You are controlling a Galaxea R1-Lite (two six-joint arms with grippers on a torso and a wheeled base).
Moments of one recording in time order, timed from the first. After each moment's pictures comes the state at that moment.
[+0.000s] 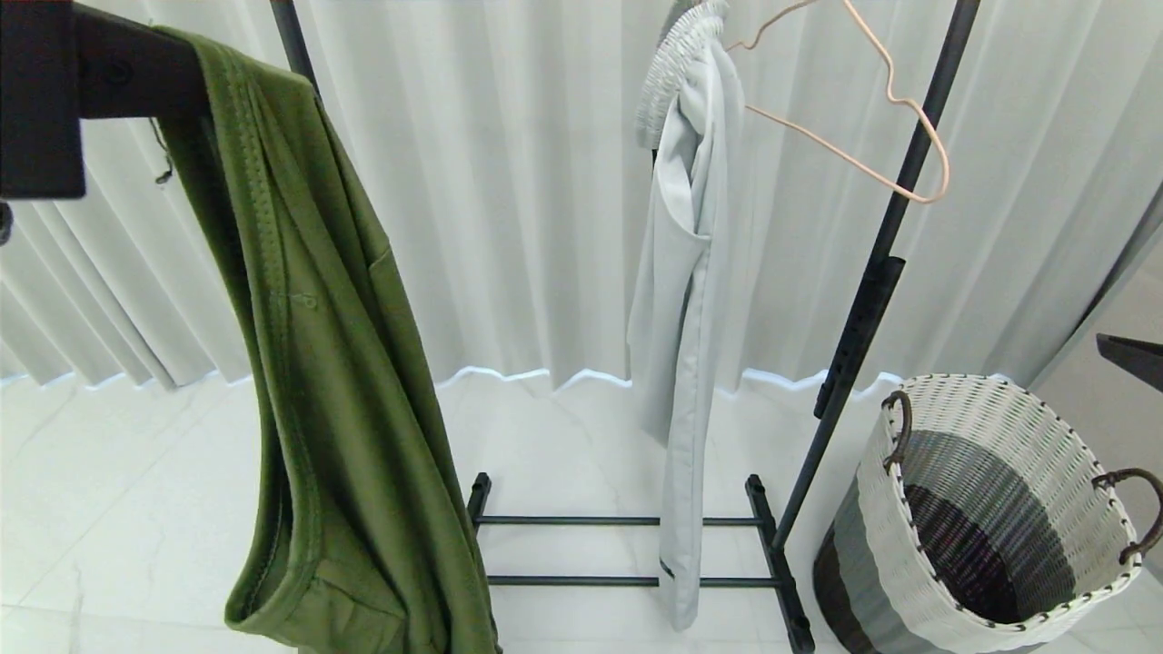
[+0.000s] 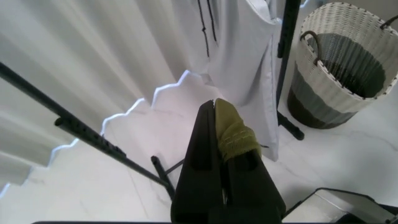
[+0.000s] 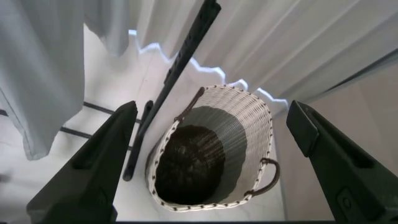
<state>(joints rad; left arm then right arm) -0.74 1.32 -1.72 0.67 0.20 0.23 0.47 1.01 -1.00 0.21 -0.38 -0.29</state>
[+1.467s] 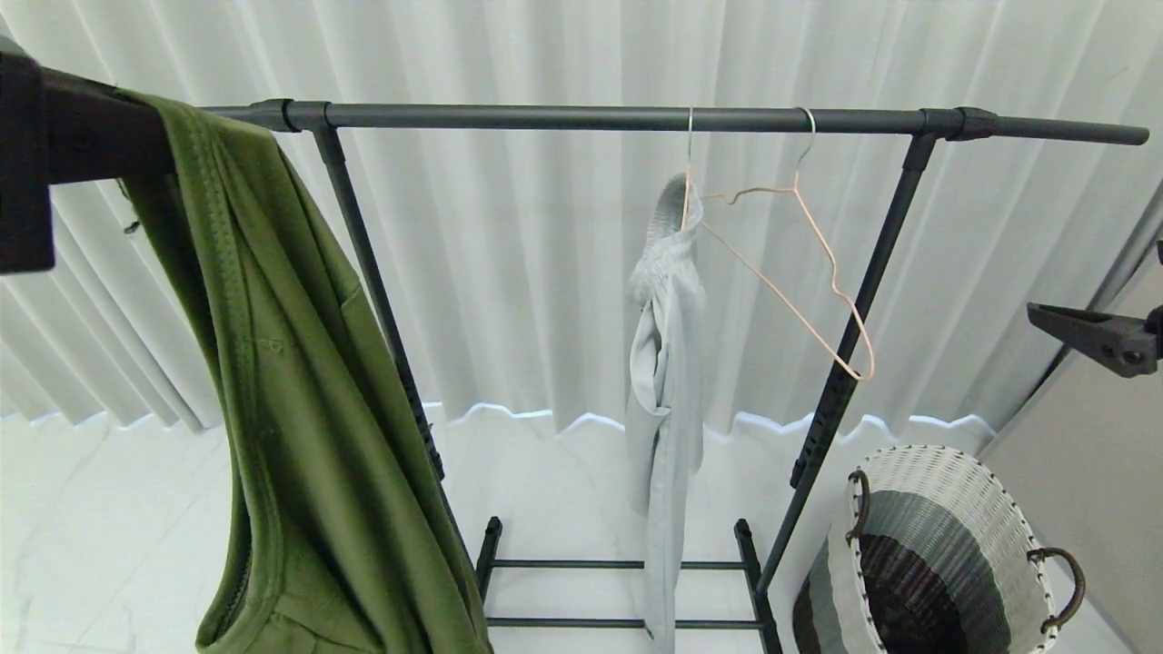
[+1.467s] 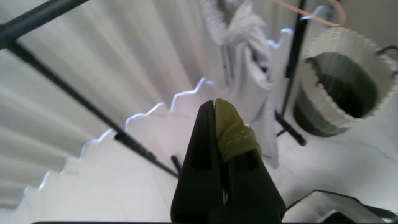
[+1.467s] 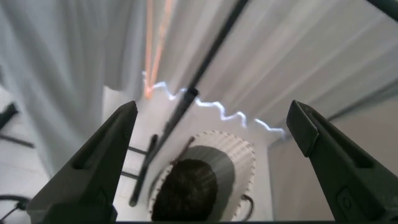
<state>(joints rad) -0.73 1.27 -1.63 0.67 0.25 0.23 0.47 1.11 -1.00 0.07 -0.27 -0.29</state>
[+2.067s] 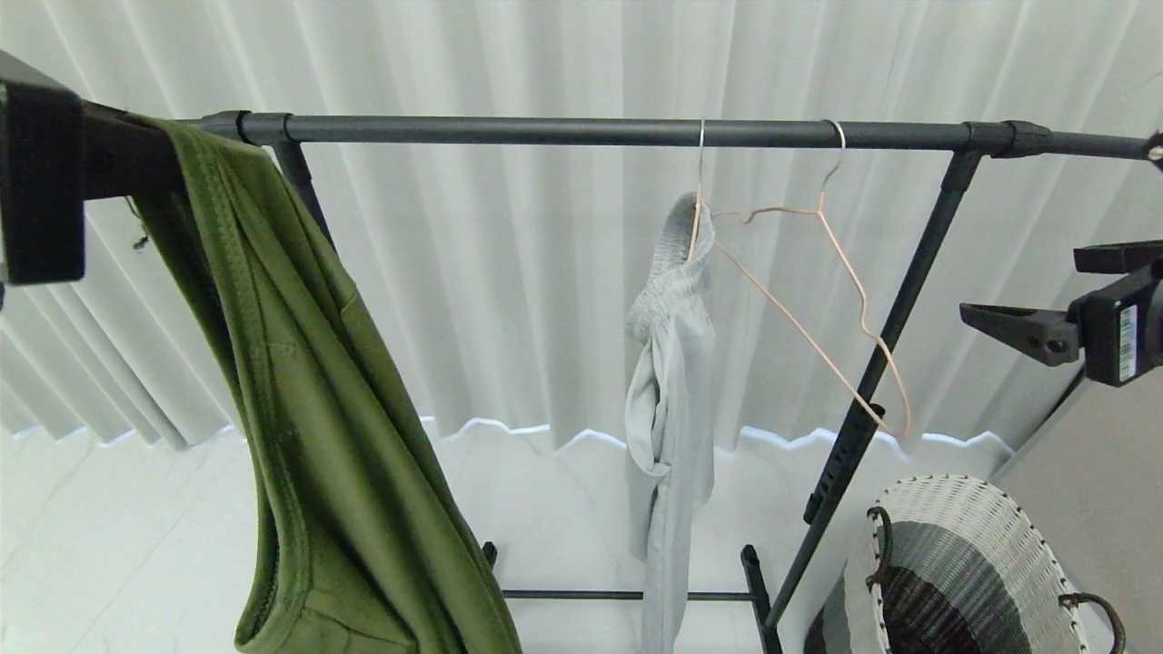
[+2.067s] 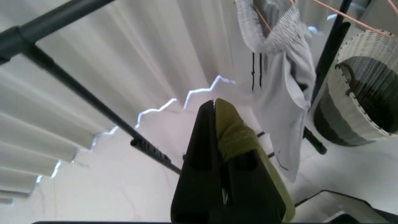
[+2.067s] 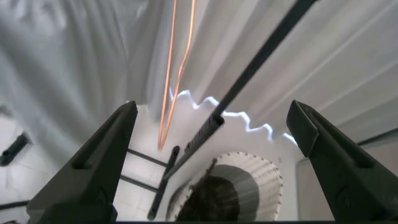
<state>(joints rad) -0.68 1.27 -1.61 0.67 0.26 0.23 0.47 1.21 -1.04 0.06 -0.19 -0.22</state>
